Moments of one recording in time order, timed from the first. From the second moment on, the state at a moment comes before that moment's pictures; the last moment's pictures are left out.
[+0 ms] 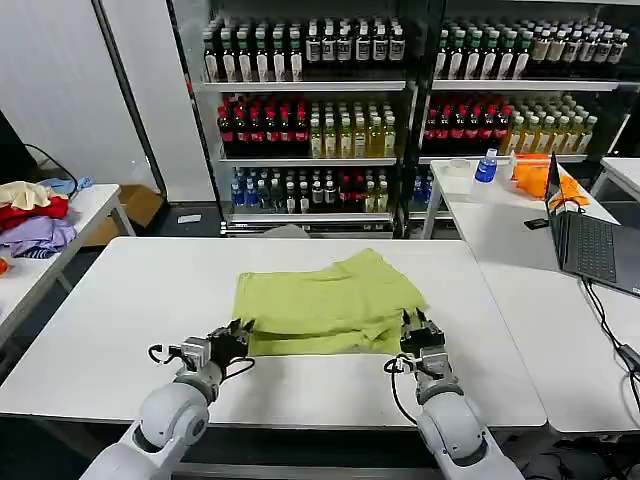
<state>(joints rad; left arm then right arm) 1.06 -1.03 -0.18 -1.84 -0.59 0.49 -0.27 -1.13 1.26 0.25 1.85 0.11 -0.44 0.27</state>
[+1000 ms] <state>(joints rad) 1.13 -1.04 -0.23 -1.81 -0.58 0.51 -0.30 -1.20 1.27 0.36 1.86 0.39 -0.55 0.35</state>
